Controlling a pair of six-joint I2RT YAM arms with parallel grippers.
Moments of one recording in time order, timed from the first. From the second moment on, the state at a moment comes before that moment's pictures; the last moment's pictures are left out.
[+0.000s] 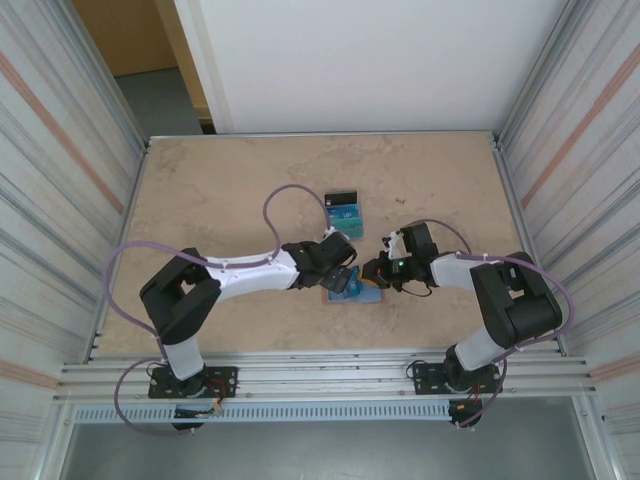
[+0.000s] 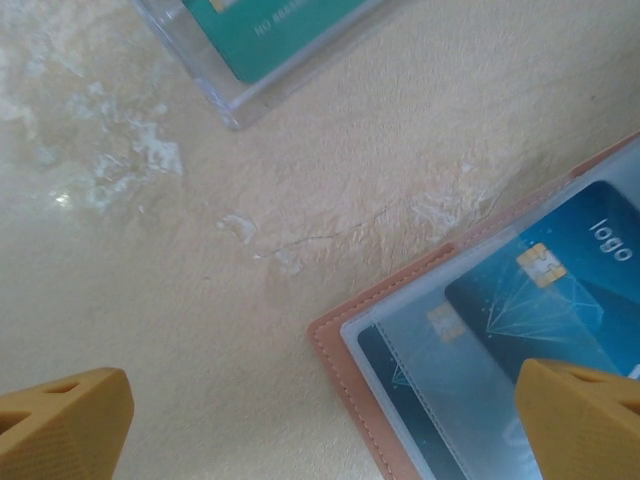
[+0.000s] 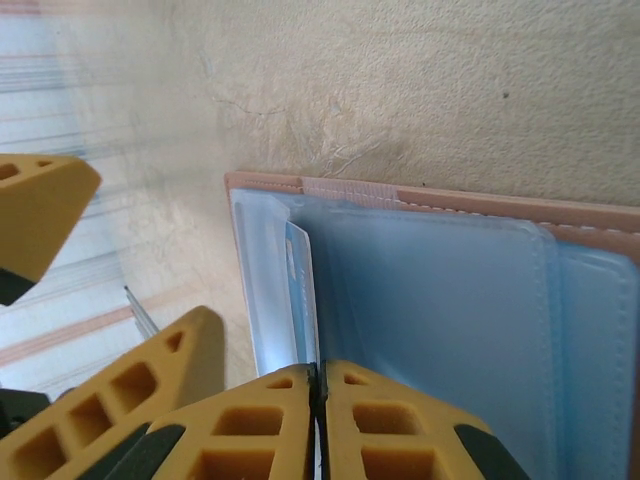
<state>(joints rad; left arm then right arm) -0.98 1.79 1.13 -0.44 -0.36 -0.33 0.34 1.56 0.56 0.01 -0.75 0.77</state>
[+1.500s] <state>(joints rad) -0.95 1.71 1.07 -0.47 -0.30 -0.30 0.38 1.34 0.71 -0.36 -0.51 0.55</state>
